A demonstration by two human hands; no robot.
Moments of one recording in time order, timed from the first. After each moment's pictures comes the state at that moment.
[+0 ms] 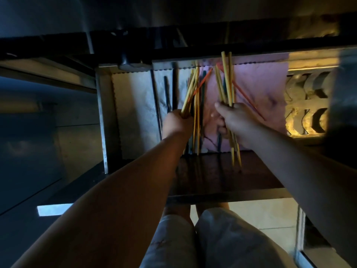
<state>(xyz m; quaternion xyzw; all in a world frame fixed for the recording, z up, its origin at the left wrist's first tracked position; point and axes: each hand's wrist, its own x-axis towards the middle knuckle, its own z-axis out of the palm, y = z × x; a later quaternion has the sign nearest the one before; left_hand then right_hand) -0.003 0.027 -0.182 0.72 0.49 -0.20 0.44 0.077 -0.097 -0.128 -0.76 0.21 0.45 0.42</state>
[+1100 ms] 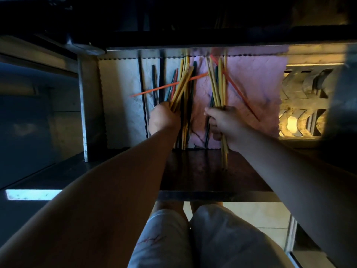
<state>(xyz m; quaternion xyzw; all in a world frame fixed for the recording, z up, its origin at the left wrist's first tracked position) 0.001 0.009 -0.201 0.79 0.49 -0.20 0.31 0.078 -0.127 -0.145 -0.70 0.24 0.51 0.44</state>
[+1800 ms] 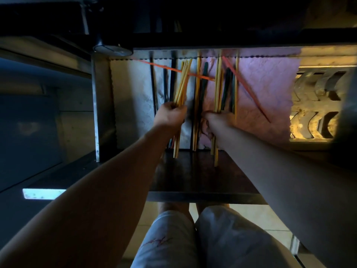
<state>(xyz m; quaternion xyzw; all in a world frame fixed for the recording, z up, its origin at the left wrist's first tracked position) -0.007 0.035 -0.184 0.64 0.51 -0.19 0.54 0.054 -0.086 -0.183 -0.72 0.33 0.43 0.42</state>
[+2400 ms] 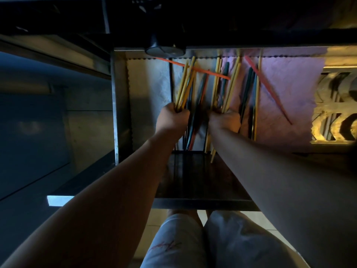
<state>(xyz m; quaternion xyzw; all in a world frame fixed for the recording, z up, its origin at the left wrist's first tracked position) -0.032 0.074 -0.184 0.70 0.51 -0.19 0.47 0.028 -0.038 -0.206 -0.86 0.32 0.27 0.29</state>
